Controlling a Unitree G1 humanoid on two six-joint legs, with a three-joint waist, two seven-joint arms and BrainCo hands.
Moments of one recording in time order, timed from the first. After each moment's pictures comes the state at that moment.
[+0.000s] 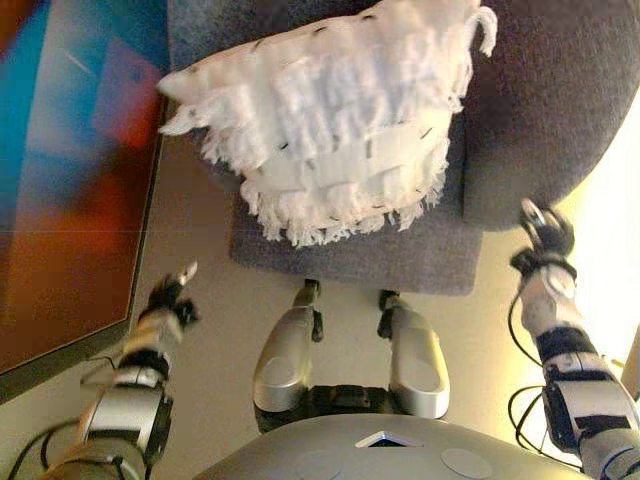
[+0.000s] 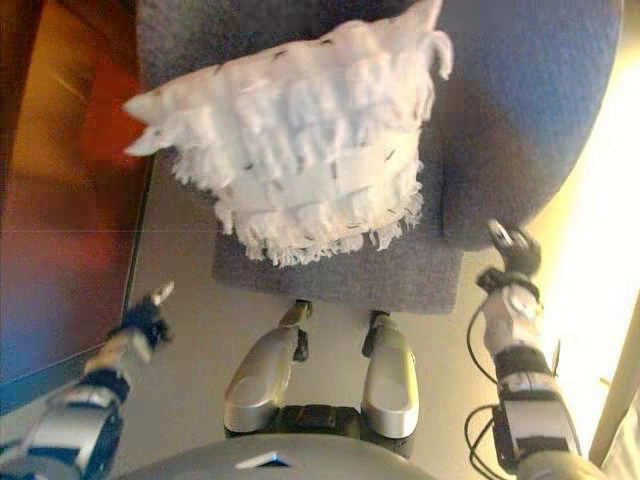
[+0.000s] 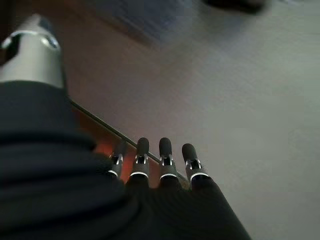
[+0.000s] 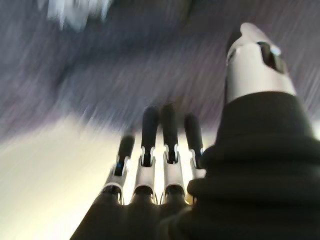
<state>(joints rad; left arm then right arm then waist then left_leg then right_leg) -0.12 0.43 -0.06 1.09 -0.63 0.04 0.15 -0.16 -0.48 -0.16 0.94 0.80 -0.23 -0.22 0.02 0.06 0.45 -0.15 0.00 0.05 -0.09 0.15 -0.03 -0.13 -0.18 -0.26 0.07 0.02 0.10</state>
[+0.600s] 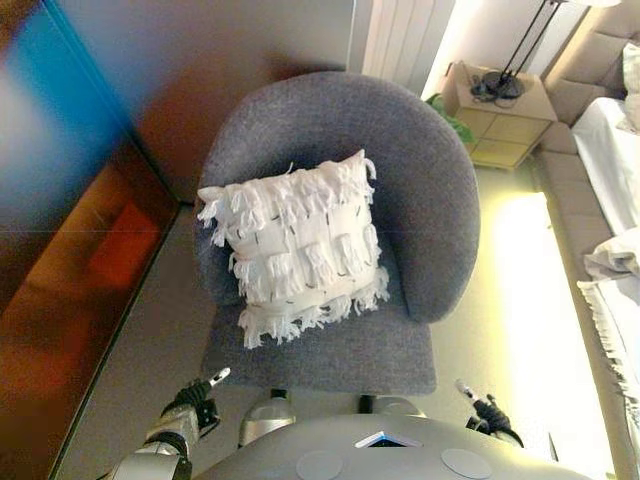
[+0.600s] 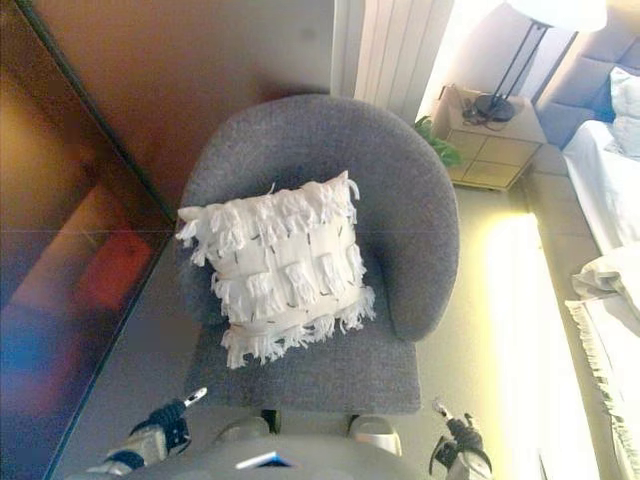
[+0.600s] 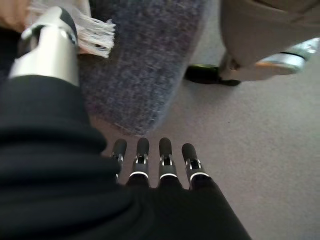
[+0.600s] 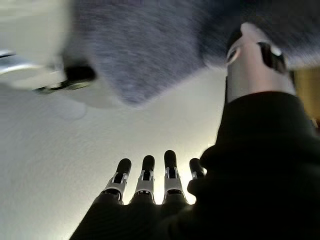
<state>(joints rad) 0.04 0.30 -0.06 1.27 -0.41 0.04 0.06 0.17 -0.21 0.01 1.22 0.46 -0.13 -0.09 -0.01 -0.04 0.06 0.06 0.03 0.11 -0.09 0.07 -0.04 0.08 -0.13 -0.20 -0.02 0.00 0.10</state>
